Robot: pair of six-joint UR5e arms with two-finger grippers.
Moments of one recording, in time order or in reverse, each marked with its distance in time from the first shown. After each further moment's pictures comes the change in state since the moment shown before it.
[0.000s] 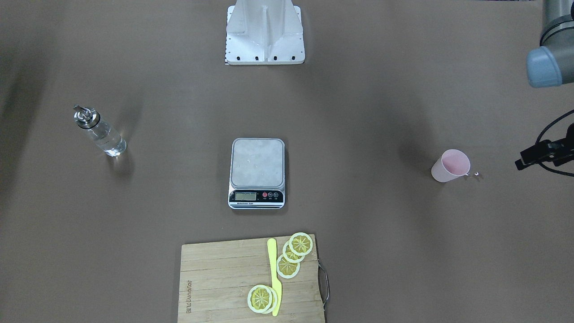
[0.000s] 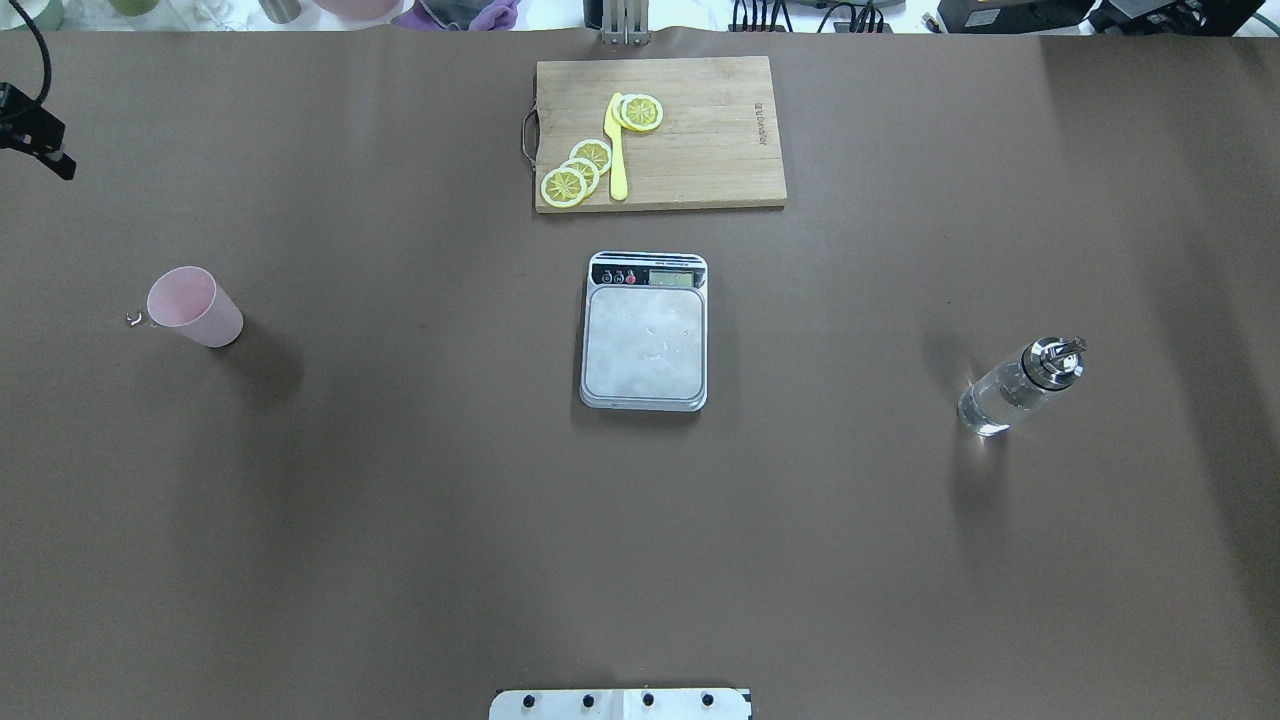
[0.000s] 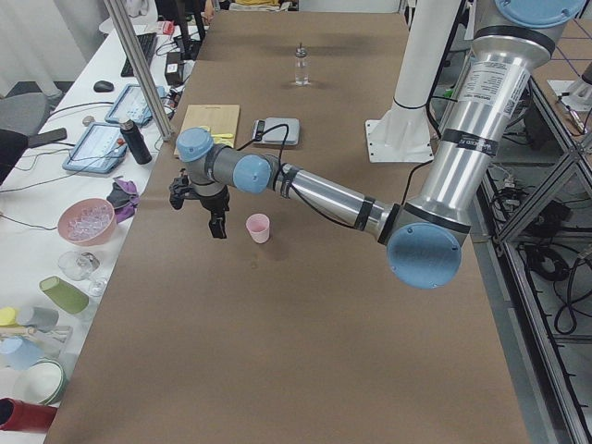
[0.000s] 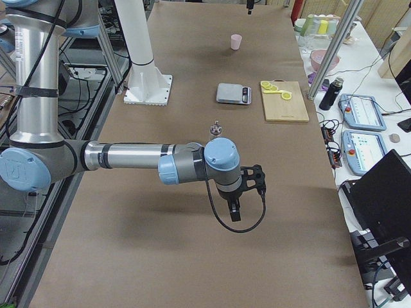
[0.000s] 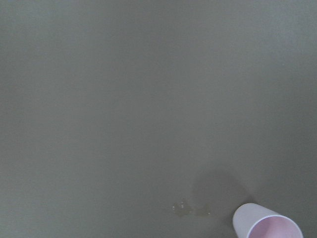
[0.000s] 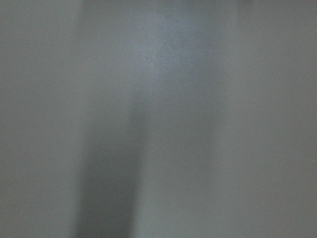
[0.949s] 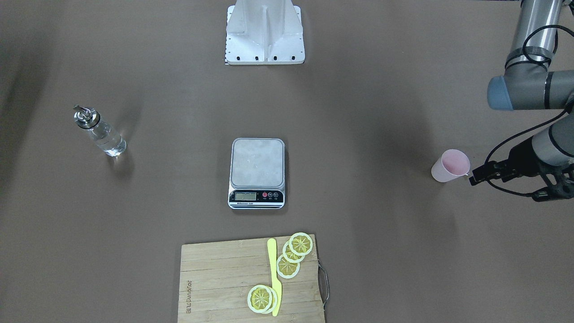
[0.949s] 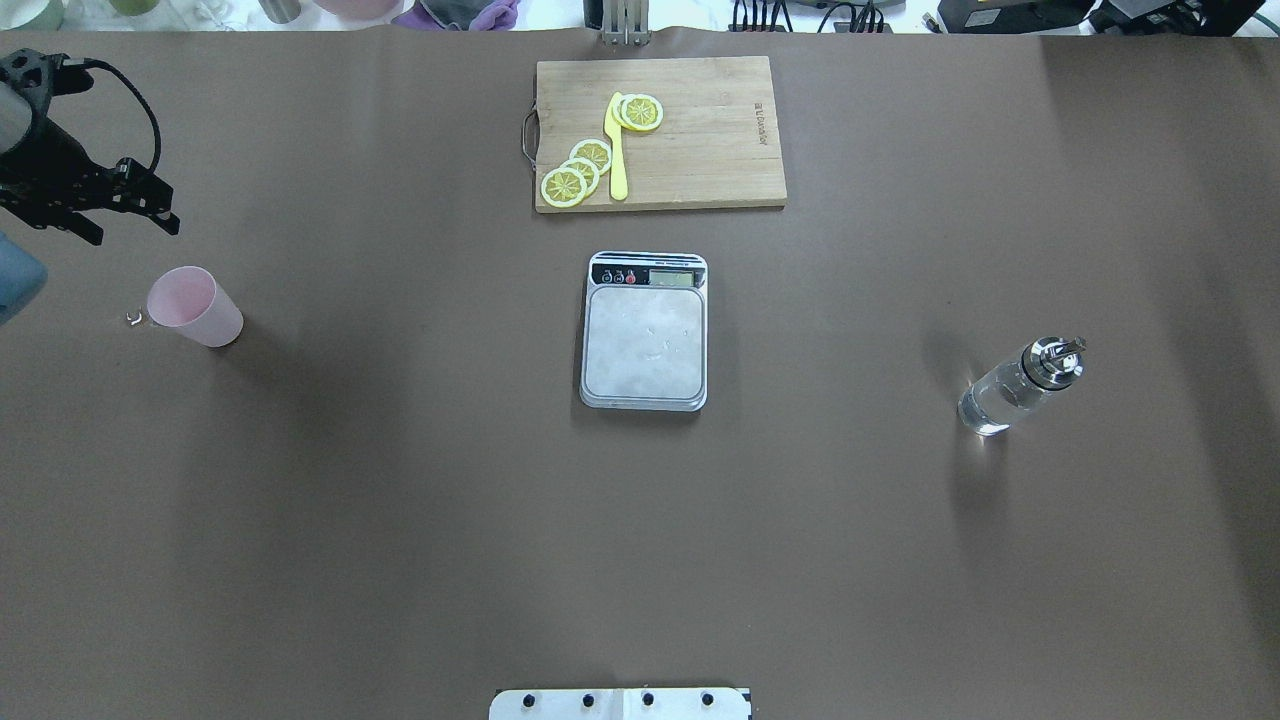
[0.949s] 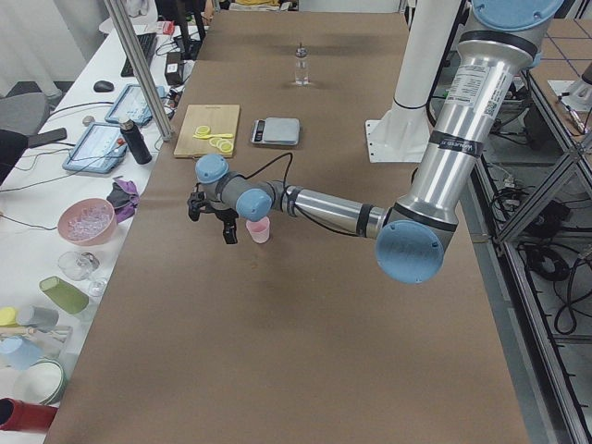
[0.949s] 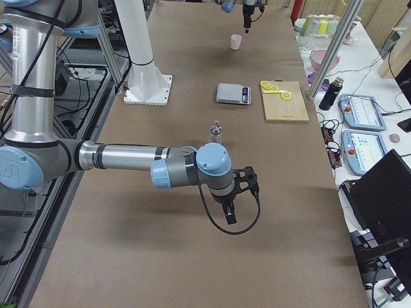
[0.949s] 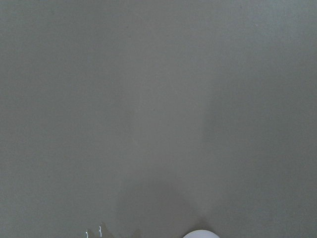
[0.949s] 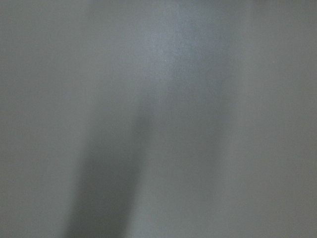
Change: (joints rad) left arm 0.128 0.022 0.155 -0.360 0.009 -0.225; right arm 0.002 -0.043 0.002 0.034 0.009 -0.097
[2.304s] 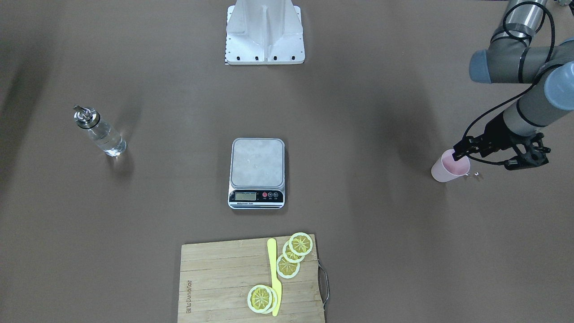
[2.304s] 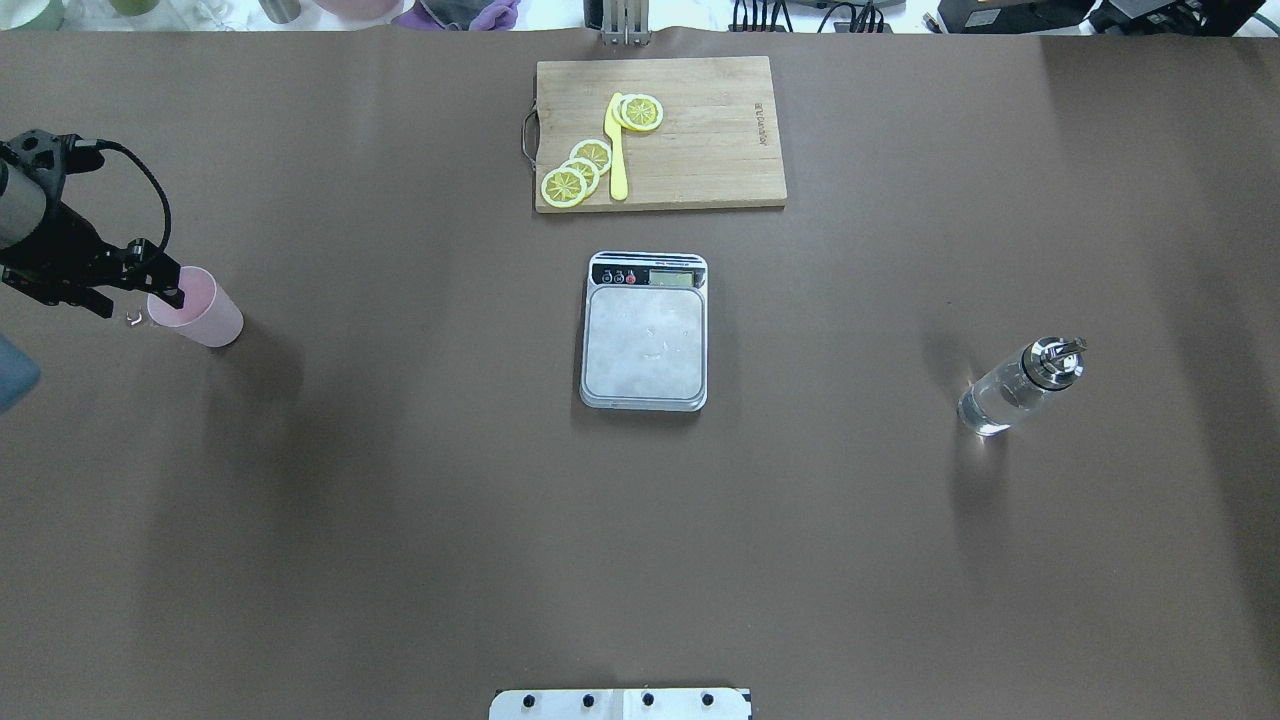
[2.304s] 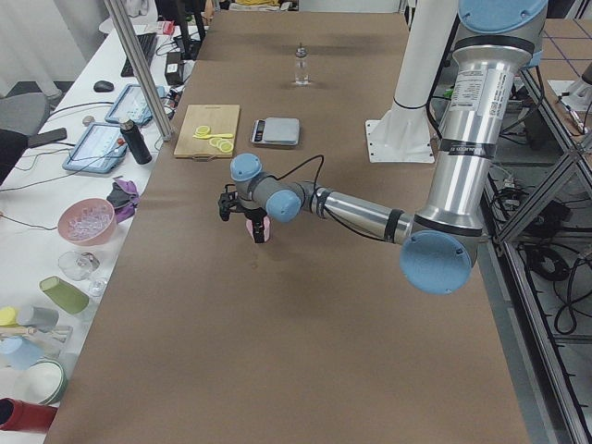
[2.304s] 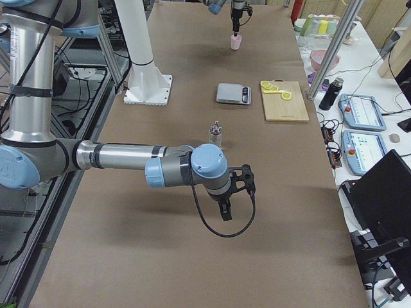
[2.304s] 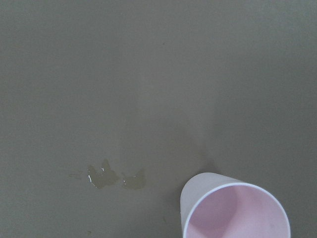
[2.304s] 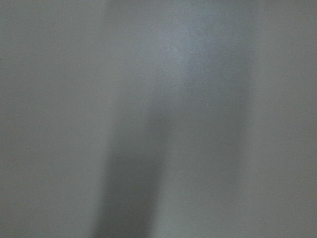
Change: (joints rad) left arm 0.110 0.141 -0.176 -0.005 0.072 -0.118; right arm 0.032 -0.022 0.027 -0.039 0.083 0.002
